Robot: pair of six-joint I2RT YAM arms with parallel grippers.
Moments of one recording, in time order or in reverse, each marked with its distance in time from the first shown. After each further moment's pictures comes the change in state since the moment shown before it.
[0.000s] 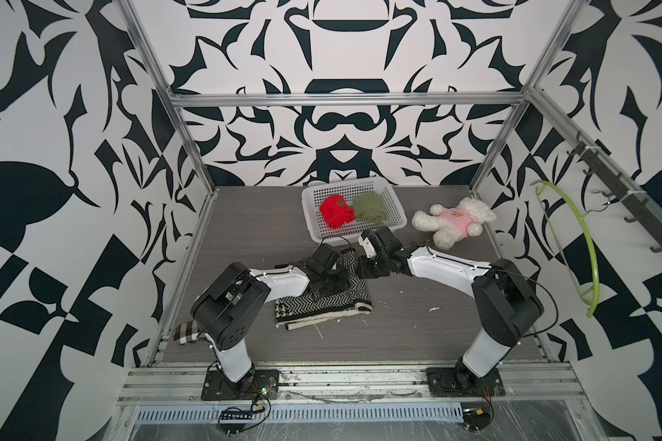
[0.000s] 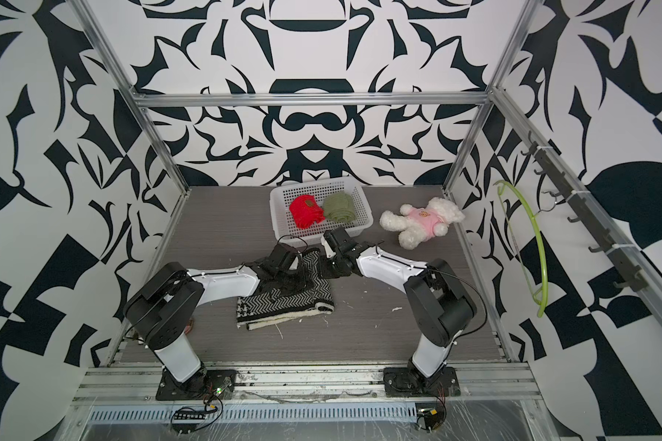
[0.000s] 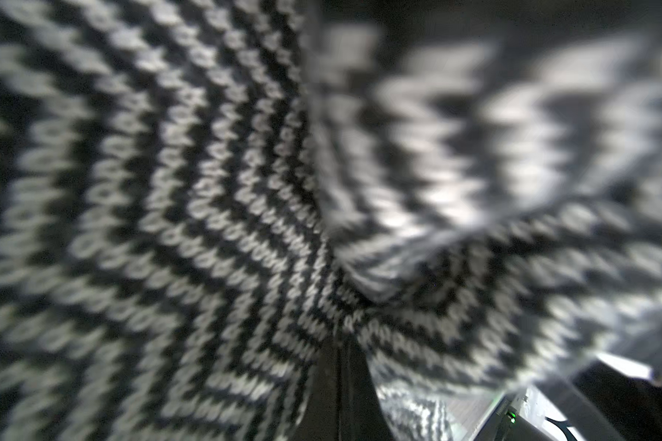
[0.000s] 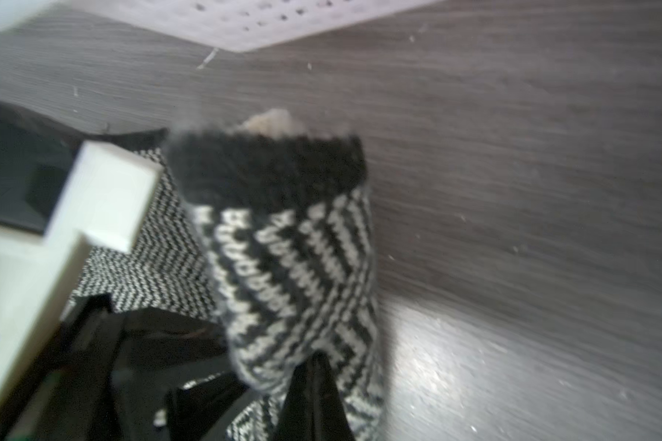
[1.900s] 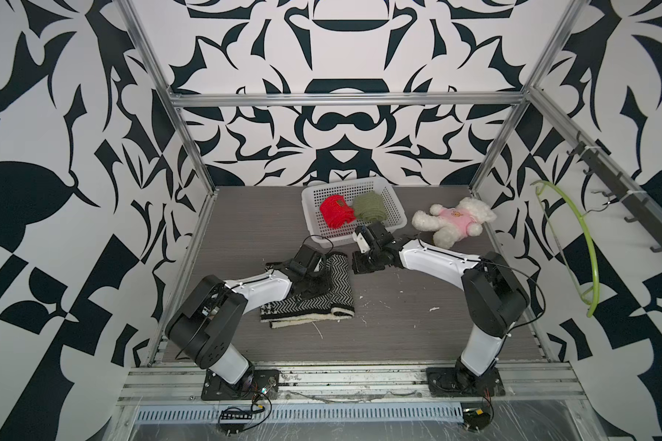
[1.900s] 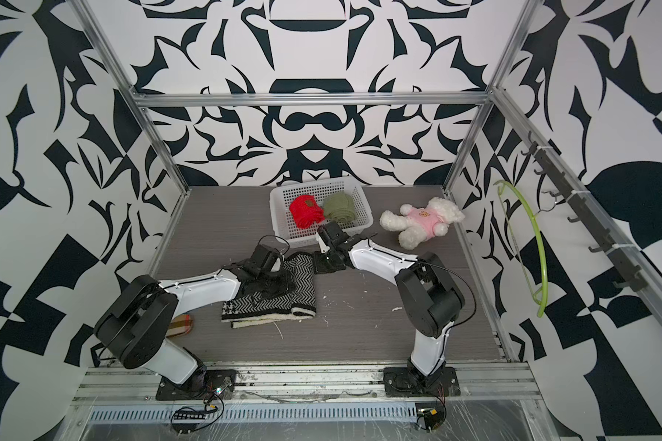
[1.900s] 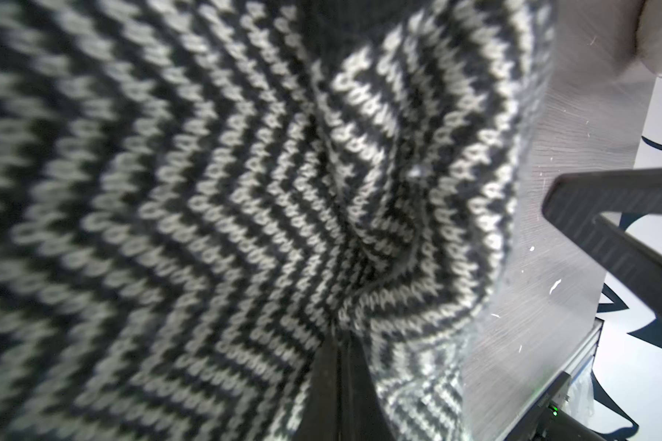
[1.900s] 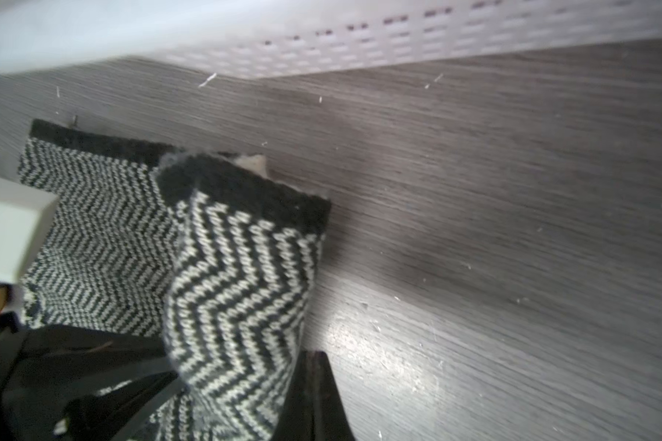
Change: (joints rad) left arm 0.105 -0.163 -0.122 -0.106 -0.018 0.127; right arm 0.015 0.070 0.106 -0.080 0.057 -0.048
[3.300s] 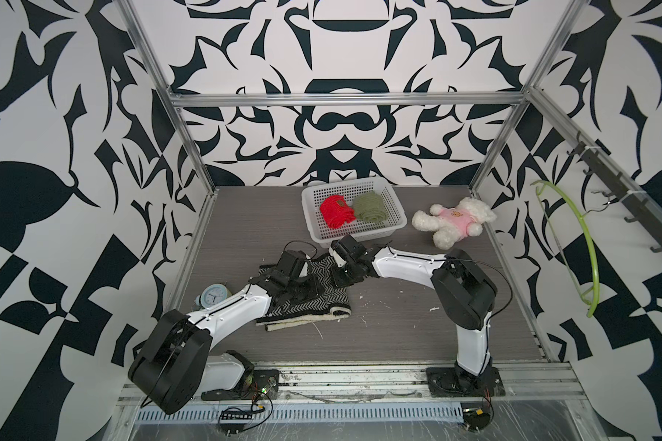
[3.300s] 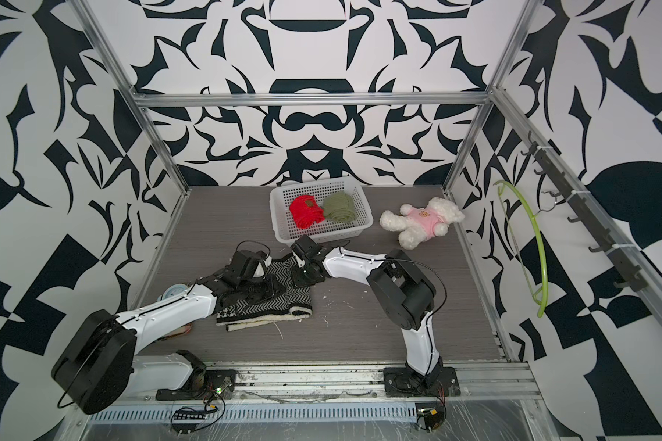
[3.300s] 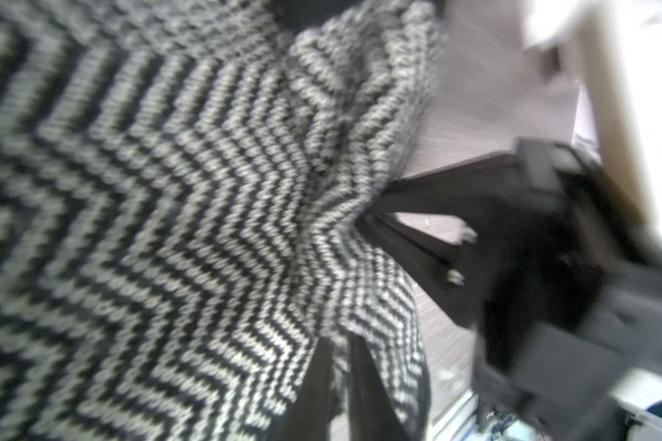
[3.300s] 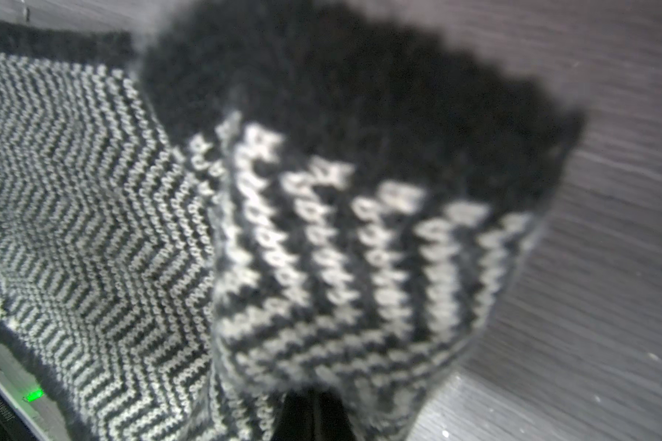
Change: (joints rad) left arm 0.030 -0.279 -0.118 -0.057 0.045 -0.008; right arm 0.168 0.173 0.104 0.013 0.021 0.064
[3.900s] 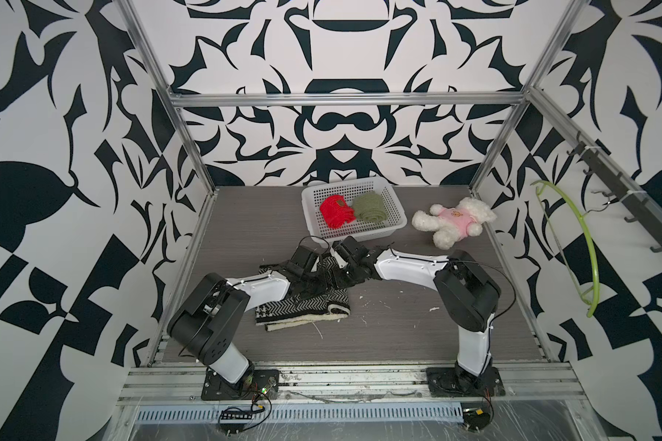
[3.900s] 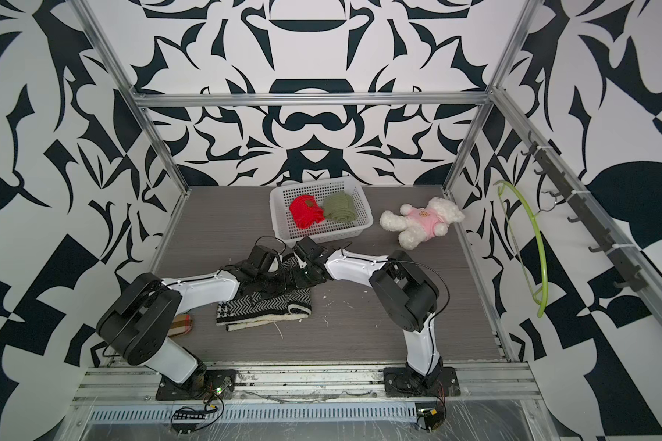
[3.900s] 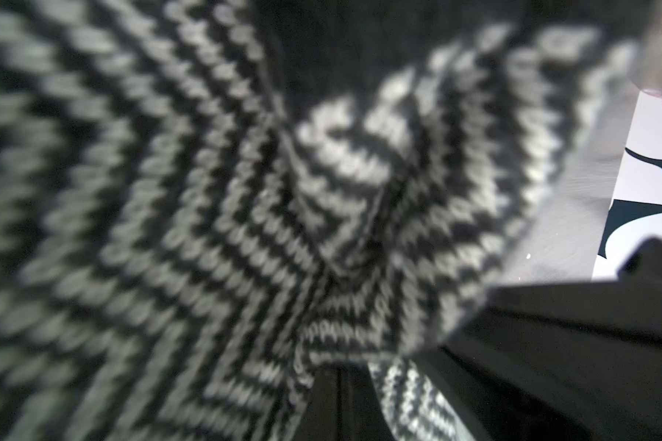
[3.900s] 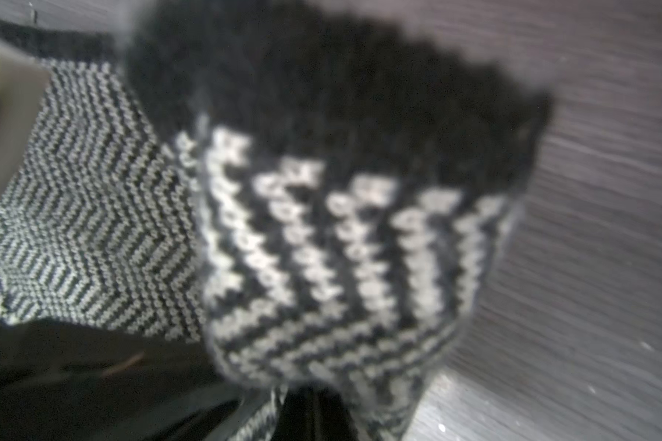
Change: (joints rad) left arm -0.004 0.308 0.100 0.121 -0.023 -0.012; right arm 0.002 -0.040 -0.054 0.035 0.013 0.004
